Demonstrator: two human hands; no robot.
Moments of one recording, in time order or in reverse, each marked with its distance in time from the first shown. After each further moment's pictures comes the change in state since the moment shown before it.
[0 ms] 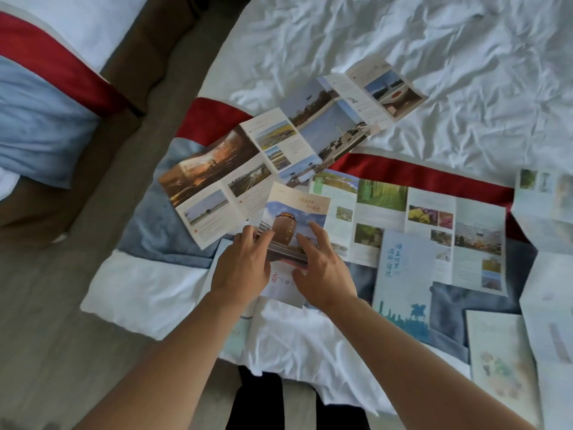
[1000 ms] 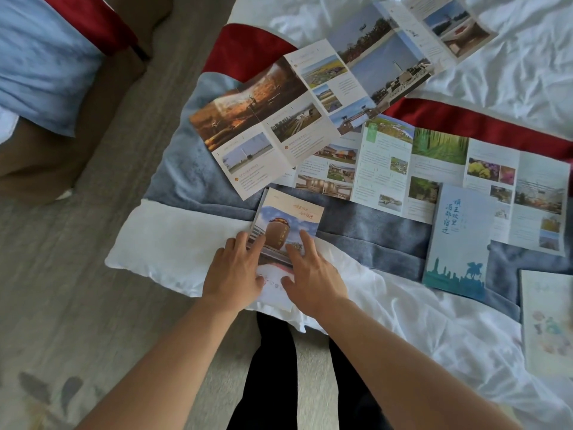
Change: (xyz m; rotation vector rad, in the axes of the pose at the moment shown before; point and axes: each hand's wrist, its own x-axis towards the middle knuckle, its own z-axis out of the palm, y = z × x) left_hand -0.092 -0.123 0.067 0.066 -0.226 -0.009; right_hand -0.045 -0.071 0.141 -0.165 -0.234 0.016
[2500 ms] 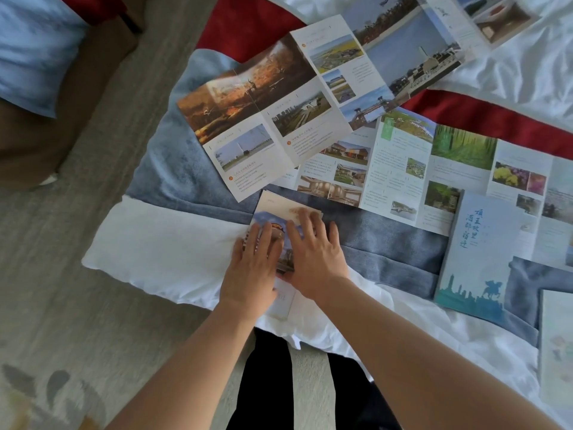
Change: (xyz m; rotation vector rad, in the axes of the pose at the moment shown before) left_hand 0.037 0.025 0.034 0.181 -0.090 0.068; right_hand 0.067 0.017 -0.003 -0.398 0.015 -0.079
